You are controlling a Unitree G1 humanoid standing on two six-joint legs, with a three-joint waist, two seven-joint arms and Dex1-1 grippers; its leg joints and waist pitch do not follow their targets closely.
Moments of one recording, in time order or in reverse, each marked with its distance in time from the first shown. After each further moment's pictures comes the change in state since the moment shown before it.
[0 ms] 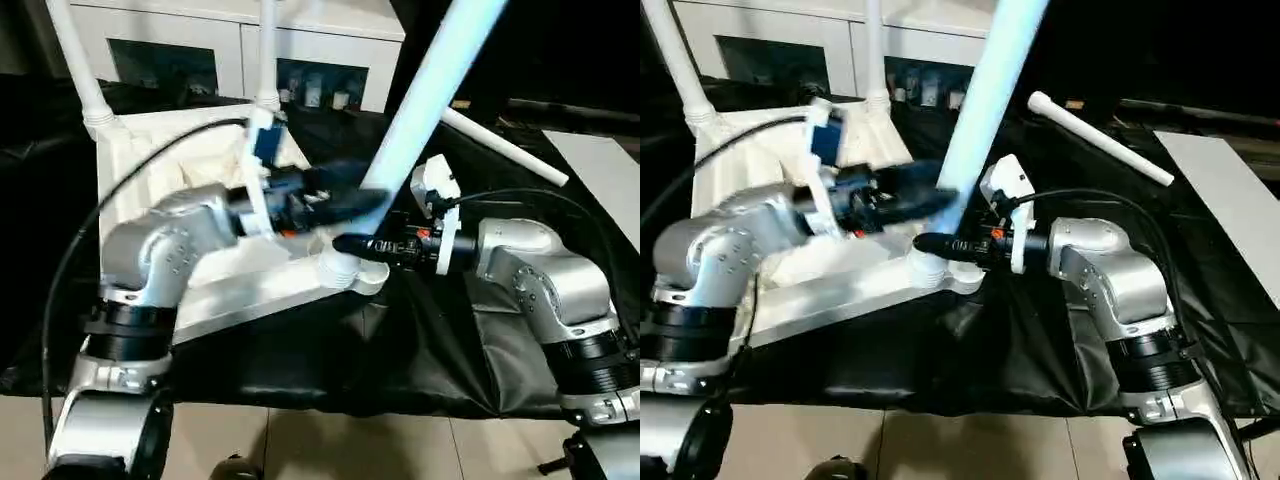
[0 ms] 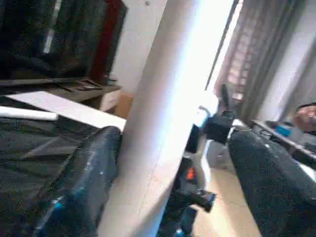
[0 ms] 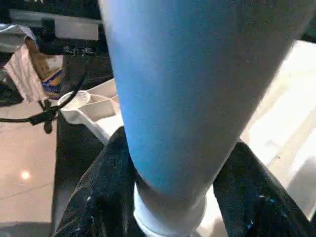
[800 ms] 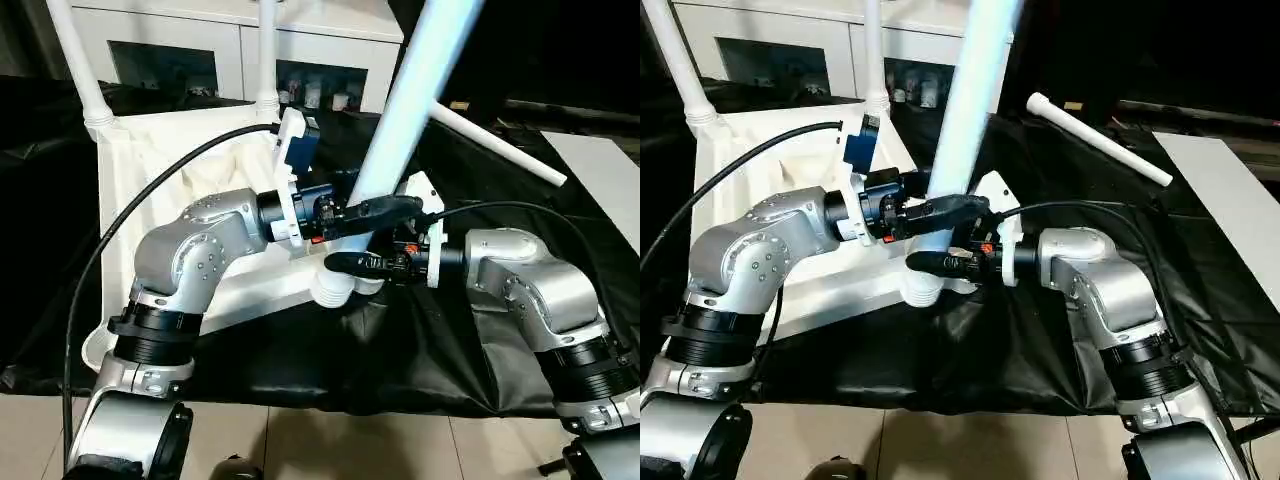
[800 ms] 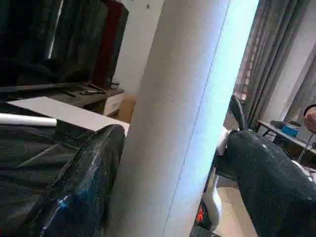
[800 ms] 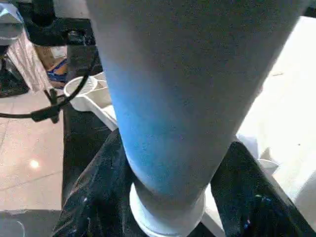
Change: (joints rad) left arm -0.003 -0.065 -0.056 0.029 0.043 -0.090 0.066; right arm 0.014 0.002 0.048 -0.004 -0.008 0.019 -0.007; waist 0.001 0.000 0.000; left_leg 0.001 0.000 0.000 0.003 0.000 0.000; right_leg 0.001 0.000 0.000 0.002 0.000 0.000
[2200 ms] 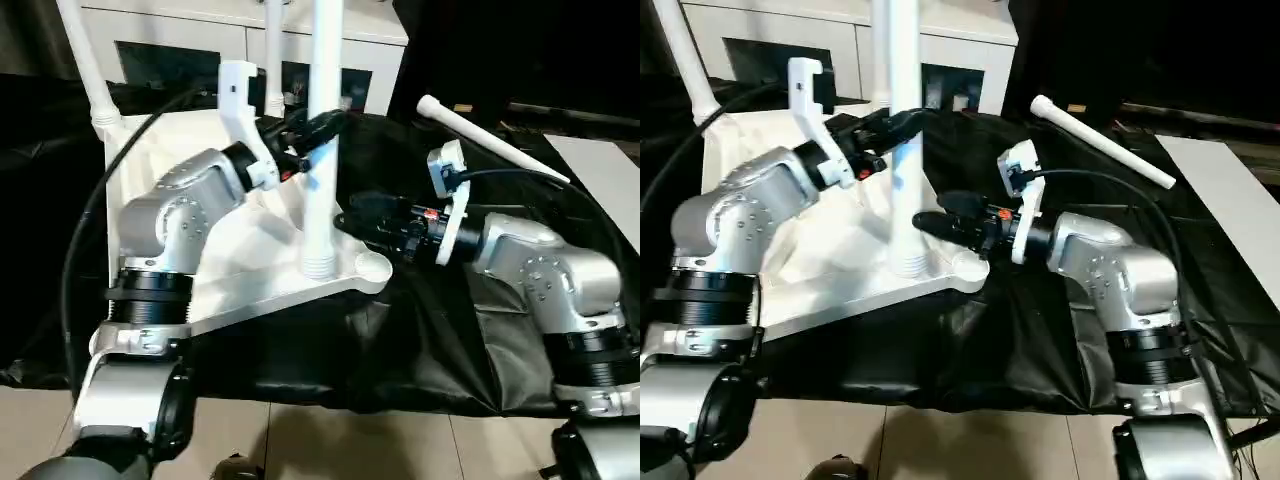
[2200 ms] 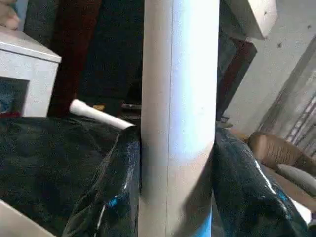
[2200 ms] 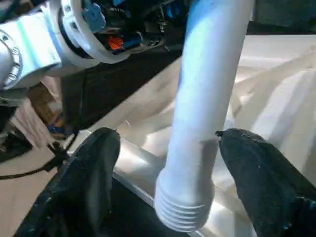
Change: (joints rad) left arm -0.137 -0.031 0.177 0.185 0.078 -0.057 0.418; right arm -0.066 0.028 -0.157 0.019 0.138 0.206 -0.131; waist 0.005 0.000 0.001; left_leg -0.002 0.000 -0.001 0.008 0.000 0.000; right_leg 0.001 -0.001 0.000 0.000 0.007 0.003
